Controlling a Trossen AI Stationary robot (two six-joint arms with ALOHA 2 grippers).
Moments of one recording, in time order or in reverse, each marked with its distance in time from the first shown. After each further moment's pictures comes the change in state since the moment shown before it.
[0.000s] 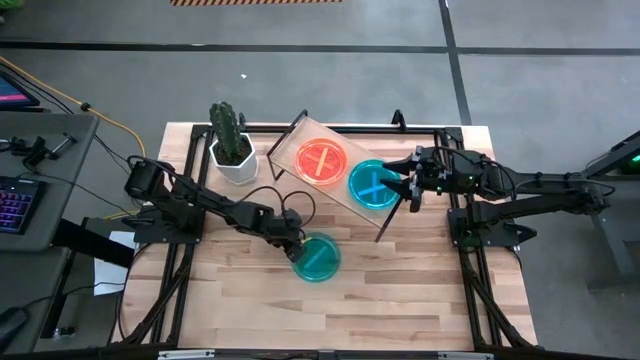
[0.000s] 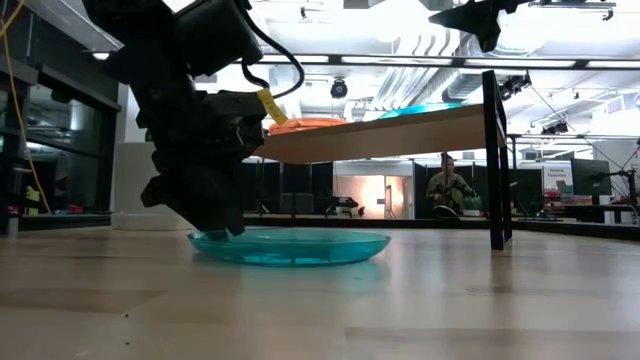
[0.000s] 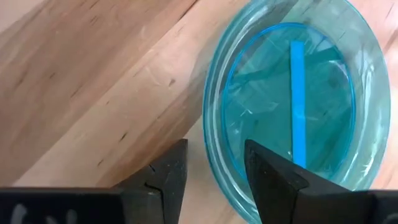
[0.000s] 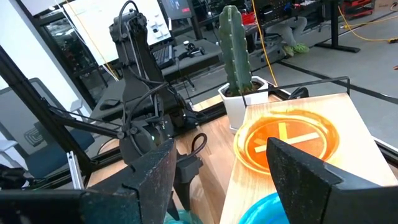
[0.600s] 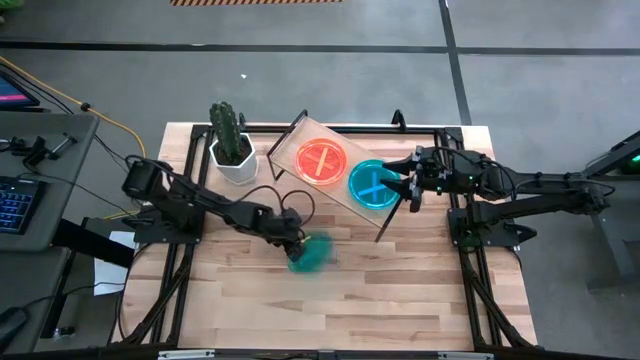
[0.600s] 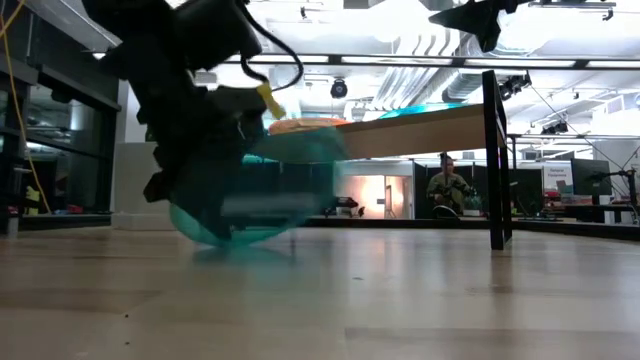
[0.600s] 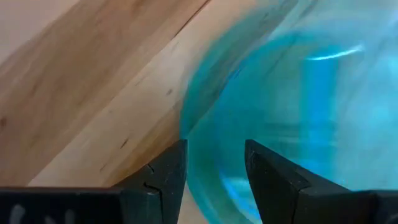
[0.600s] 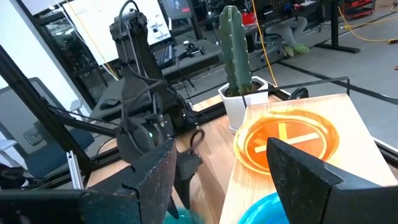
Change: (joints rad) left arm -0.003 -0.024 0.000 -0.002 -0.034 0.010; right arm 0.000 0.000 0.000 -0.001 0.000 -0.003
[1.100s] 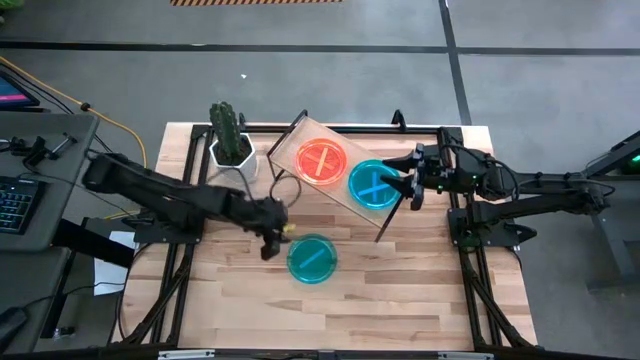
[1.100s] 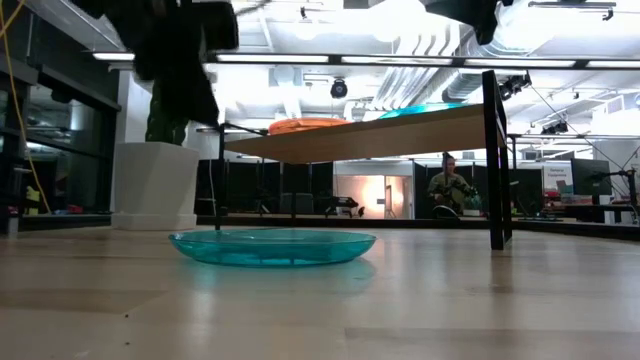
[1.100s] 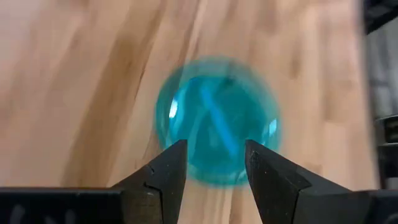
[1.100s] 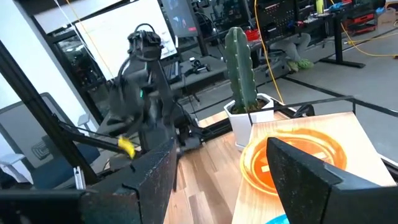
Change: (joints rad) left arm 0.019 -0.388 0.000 -0.180 0.060 0.509; right arm 0.000 0.000 0.000 0.074 0.001 -0.005
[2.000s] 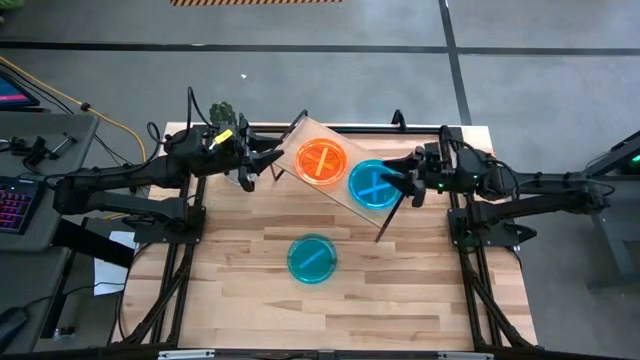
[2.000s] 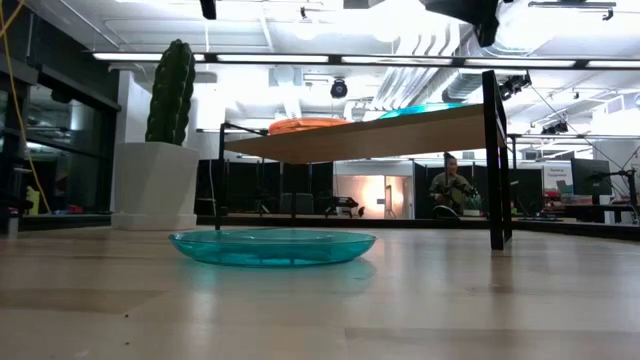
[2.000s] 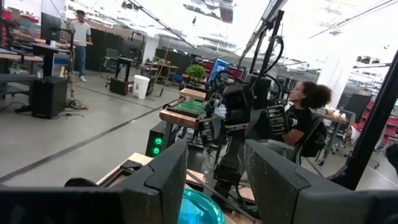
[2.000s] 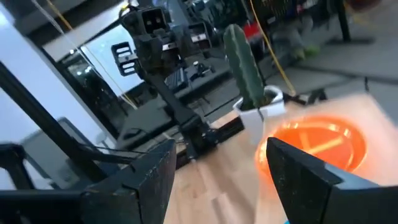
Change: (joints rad) left arm 0.376 -0.369 0.000 0.617 0.021 0.198; right arm 0.000 0.002 0.001 0.008 0.000 0.171
